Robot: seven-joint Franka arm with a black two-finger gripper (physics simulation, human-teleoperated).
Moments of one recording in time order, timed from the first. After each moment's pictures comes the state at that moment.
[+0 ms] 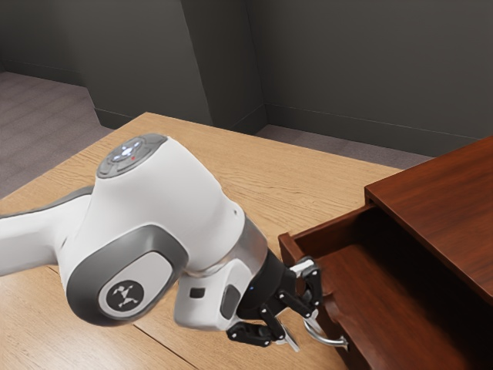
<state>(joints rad) -0.46 -0.37 0.04 -2.25 -0.12 2.26 1.75</state>
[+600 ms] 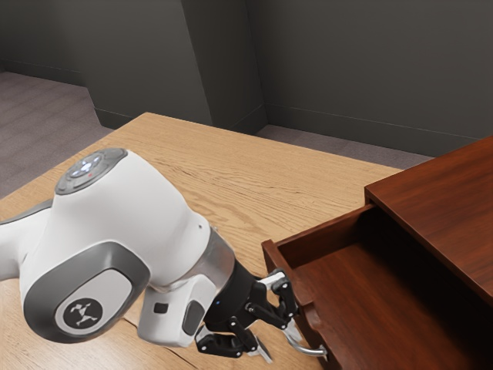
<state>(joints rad) -0.47 -0.48 0.05 -2.35 -0.10 2.25 1.76</state>
